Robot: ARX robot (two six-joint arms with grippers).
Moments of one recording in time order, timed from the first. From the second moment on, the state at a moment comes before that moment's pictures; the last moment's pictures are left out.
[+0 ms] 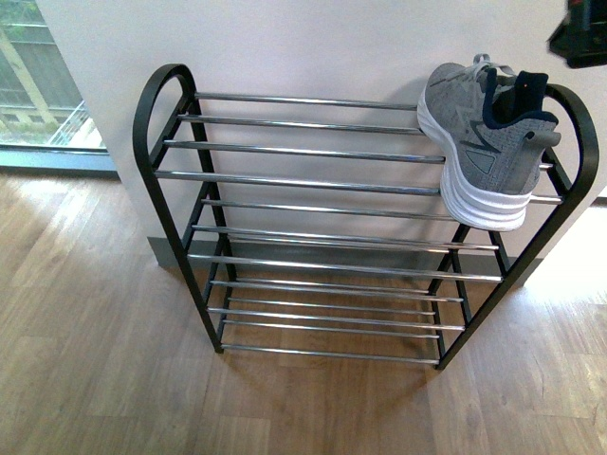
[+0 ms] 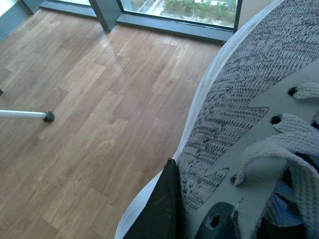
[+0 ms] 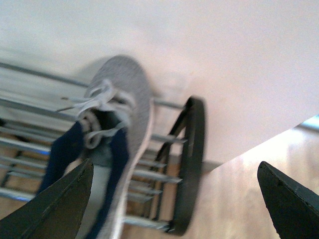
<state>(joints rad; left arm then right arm) -0.32 0.52 0.28 -0.42 -0.68 -0.28 -0.10 1.67 0.97 0.27 0.08 -0.22</state>
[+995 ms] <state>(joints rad) -0.32 0.52 0.28 -0.42 -0.68 -0.28 0.00 1.02 0.12 0.89 0.00 -0.01</state>
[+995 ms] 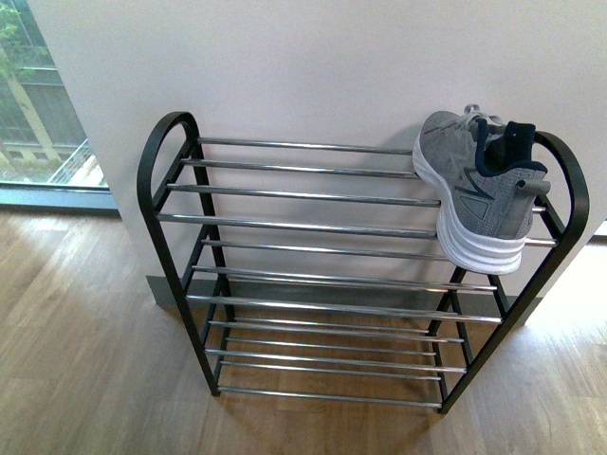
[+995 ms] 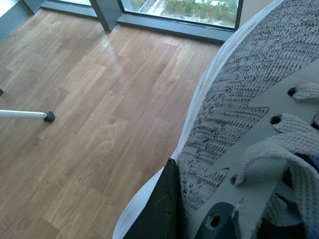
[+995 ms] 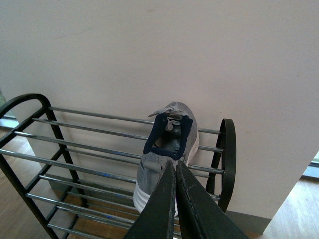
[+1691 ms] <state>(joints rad) -0.32 0.52 0.28 -0.42 -0.68 -0.28 0.00 0.59 0.02 0.58 0.00 -0.01</state>
